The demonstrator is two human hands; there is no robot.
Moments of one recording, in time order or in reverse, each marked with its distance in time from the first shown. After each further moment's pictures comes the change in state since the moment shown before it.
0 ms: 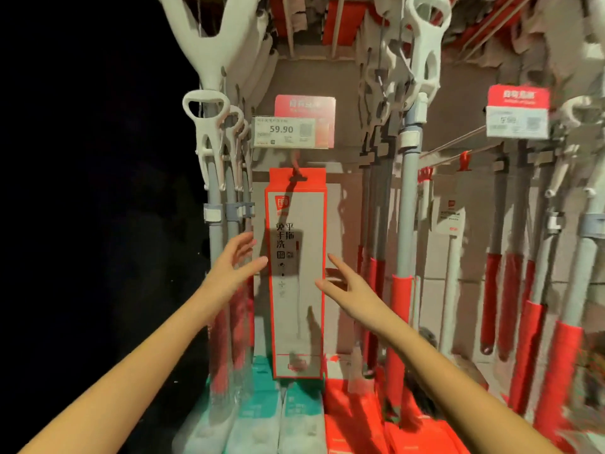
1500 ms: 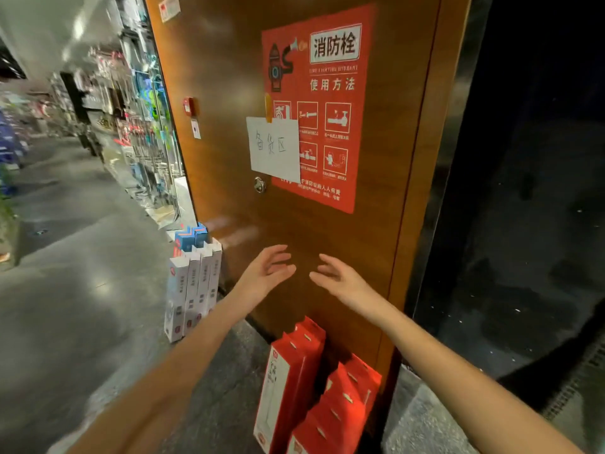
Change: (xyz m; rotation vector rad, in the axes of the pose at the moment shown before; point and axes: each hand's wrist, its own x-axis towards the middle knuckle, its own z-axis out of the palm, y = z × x) left_hand -0.469 -0.083 -0.652 0.268 0.523 -0.505; right_hand -0.092 -0.293 0.783 0.214 -0.826 -0.021
